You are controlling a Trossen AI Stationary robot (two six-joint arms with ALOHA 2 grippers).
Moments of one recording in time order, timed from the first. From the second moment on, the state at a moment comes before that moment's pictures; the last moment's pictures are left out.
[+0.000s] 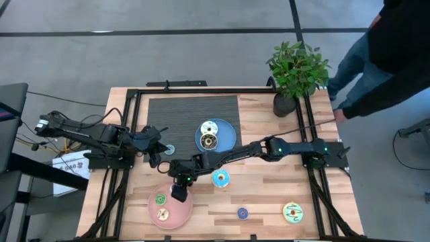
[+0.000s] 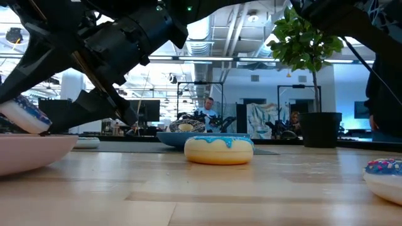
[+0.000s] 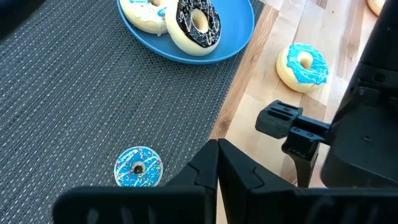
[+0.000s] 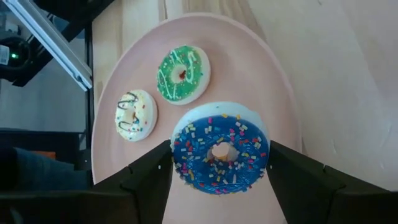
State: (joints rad) left arm -0.19 0.72 0.58 -0.64 -0.25 -0.64; right arm 0.19 2.64 2.35 -0.53 -0.31 0.58
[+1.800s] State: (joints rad) left arm -0.19 0.72 0.58 -0.64 -0.25 -0.63; right arm 0.18 2.64 2.35 -0.55 -0.32 0.62
